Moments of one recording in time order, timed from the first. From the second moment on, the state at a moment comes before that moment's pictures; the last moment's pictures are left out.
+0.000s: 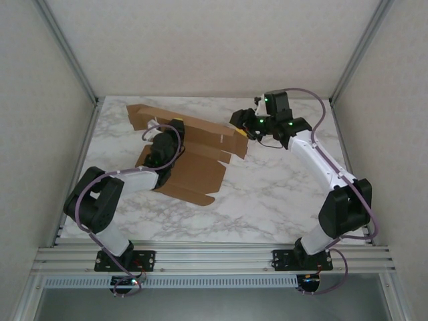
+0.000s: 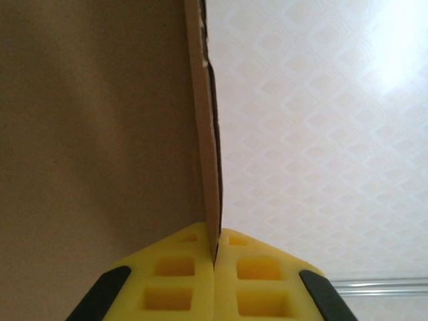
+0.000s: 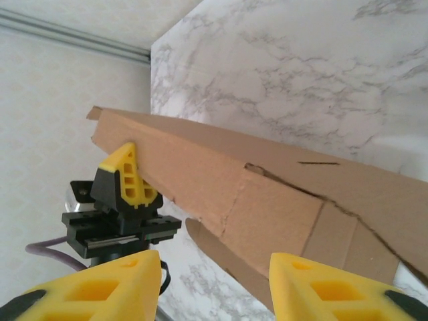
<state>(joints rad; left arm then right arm) -0.45 1.66 0.78 0.86 -0.33 -1.43 0.41 1.59 1.44 -0.51 -0.52 0.84</state>
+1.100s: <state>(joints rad) -0.43 1.67 0.74 0.84 -0.29 -1.48 0.51 1.82 1.56 -0.59 -0.38 0.80</state>
